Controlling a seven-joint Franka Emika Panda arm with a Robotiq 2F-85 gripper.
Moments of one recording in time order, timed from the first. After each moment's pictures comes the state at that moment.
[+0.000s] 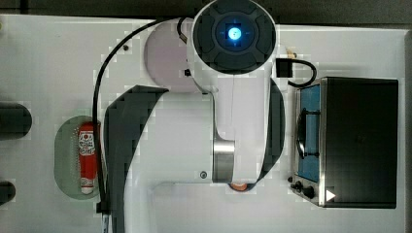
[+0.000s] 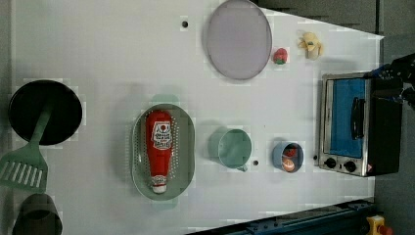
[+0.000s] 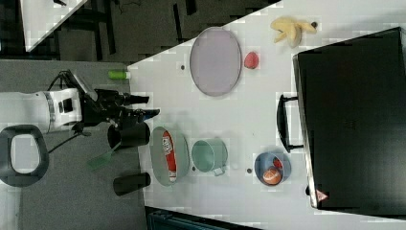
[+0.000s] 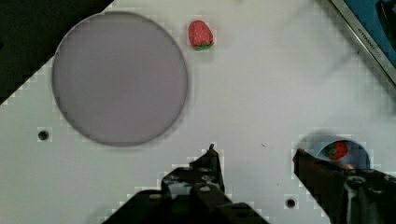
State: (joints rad) arm -0.03 0.02 0.02 -1.77 -0.01 0.22 -0.05
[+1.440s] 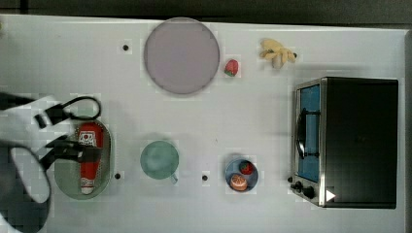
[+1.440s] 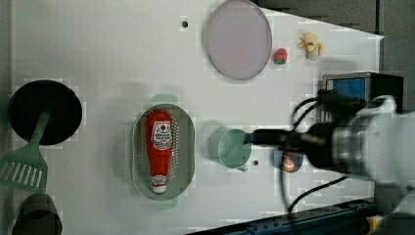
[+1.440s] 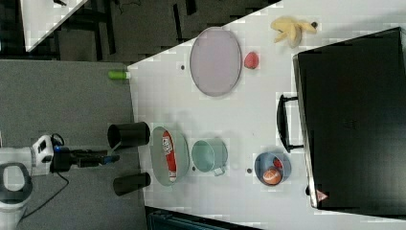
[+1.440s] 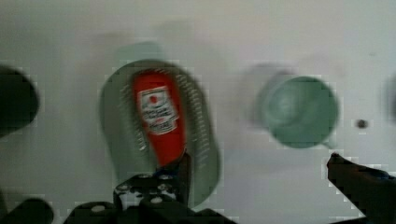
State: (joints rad) arm -0.07 0.01 0.67 -1.88 0.01 0.24 -0.01
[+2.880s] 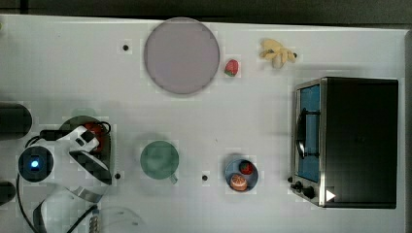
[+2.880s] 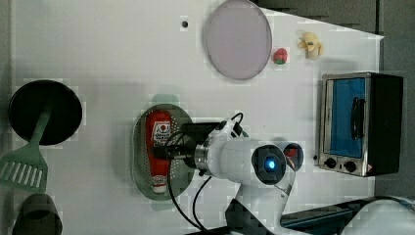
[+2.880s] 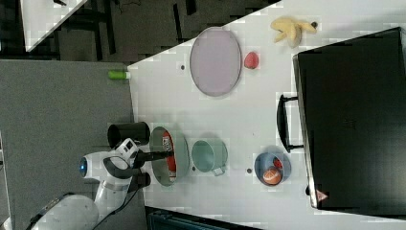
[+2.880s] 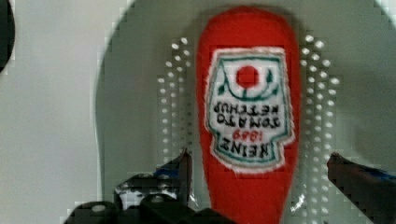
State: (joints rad) arm -0.04 0.53 0.71 -2.21 -0.45 1.06 0.20
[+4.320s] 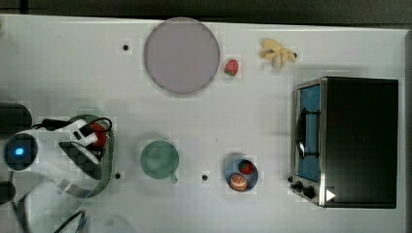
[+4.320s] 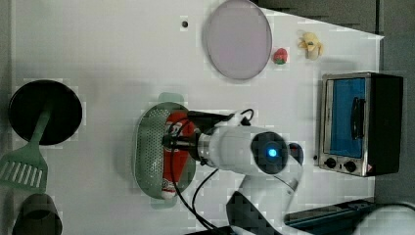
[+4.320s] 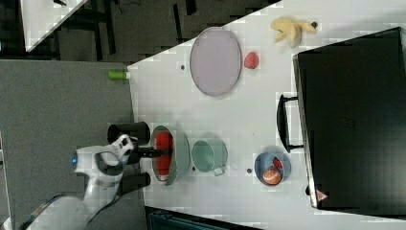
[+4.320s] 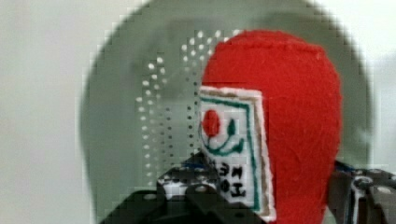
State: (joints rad) arm 0.03 0.45 0.66 -2.13 -0.34 0.87 0.28
